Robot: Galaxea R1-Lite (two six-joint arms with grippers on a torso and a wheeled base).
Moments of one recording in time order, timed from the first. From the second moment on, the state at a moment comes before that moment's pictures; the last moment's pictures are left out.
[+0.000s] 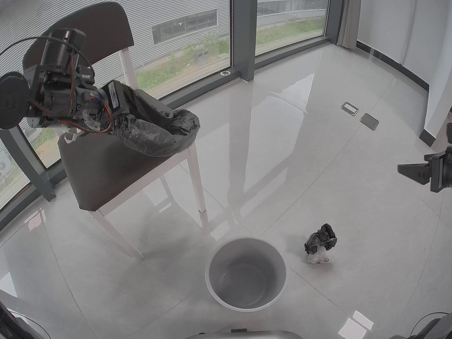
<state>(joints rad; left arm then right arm) -0.31 1.65 -1.59 0.34 0.00 -0.44 0.18 1.23 -0.98 0.22 0.00 -0.05</state>
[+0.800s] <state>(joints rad) -0.51 1.54 -1.74 0.42 0.02 -0.49 0.47 1.54 -1.01 0.02 -0.02 0.01</state>
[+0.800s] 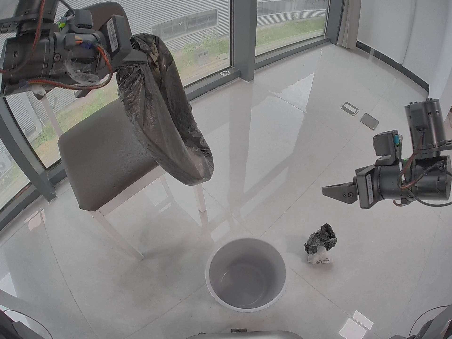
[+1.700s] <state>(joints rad) -0.60 1.51 -1.79 0.44 0.02 -0.55 0.64 2.00 -1.50 -0.06 -0.02 0.08</state>
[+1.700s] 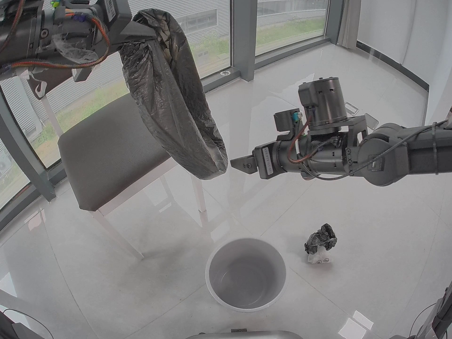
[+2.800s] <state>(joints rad) -0.66 1.50 -1.84 0.40 0.01 -0.64 0.68 2.23 -1.70 -0.05 -0.01 0.11</state>
